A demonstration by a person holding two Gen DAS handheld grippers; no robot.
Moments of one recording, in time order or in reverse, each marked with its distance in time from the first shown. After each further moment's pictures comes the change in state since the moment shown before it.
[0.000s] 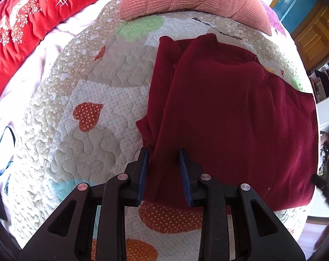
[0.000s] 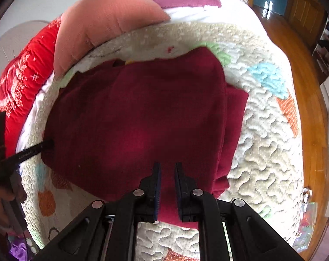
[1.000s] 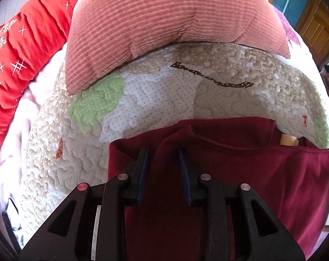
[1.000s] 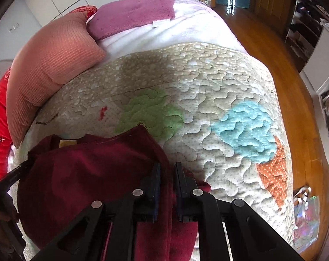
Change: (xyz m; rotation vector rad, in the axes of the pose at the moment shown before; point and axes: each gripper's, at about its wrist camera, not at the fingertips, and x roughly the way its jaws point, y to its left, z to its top) left arm 0.061 -0.042 0.124 0.094 -0.082 0.094; right arm -0.006 -0.071 0.109 0.201 -0.188 -0.079
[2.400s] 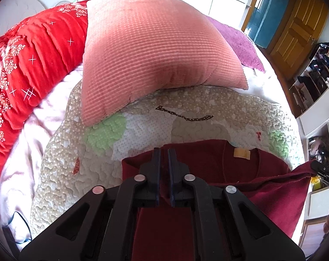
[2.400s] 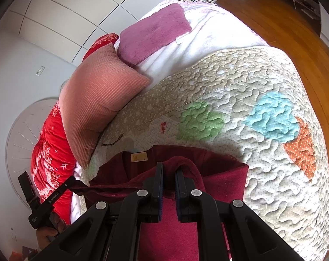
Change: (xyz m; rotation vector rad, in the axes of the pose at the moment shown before) left arm -0.086 0.020 0.012 0.036 -0.160 -0.144; right arm -0.027 -0.001 0.011 0.213 -0.004 0.360
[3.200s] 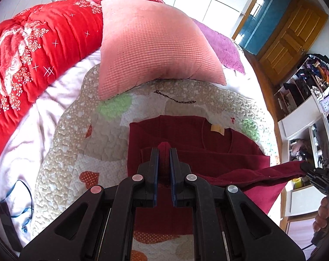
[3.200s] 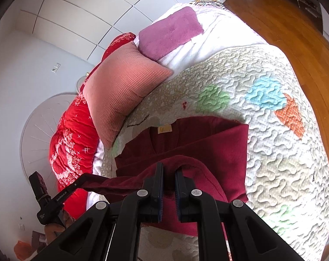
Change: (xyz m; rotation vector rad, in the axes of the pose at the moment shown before) left arm -0.093 0.022 -0.048 -0.063 0.012 -0.111; right arm -0.078 0.026 -0.055 -0.019 0.007 0.101
